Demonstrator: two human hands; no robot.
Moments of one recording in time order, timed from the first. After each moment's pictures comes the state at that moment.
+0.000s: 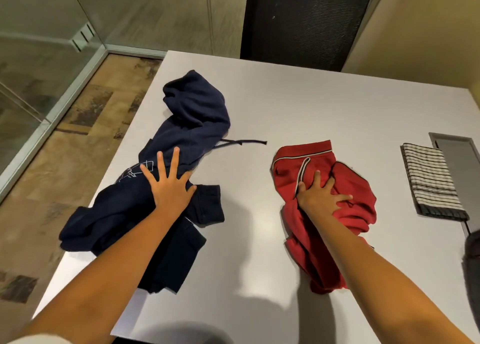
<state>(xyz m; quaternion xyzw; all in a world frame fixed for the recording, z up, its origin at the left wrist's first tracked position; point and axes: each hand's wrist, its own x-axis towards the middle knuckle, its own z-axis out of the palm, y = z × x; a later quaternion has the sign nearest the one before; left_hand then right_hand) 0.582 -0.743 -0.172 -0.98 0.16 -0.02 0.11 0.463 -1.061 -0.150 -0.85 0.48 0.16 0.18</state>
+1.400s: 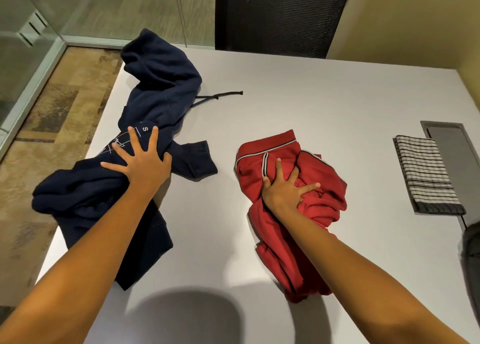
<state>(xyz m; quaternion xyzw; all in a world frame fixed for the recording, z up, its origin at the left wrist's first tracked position) 0.684 -0.790 -0.141 -0.99 0.02 0.08 -0.07 0.525 -1.026 -0.163 -0.86 0.44 0.14 0.23</state>
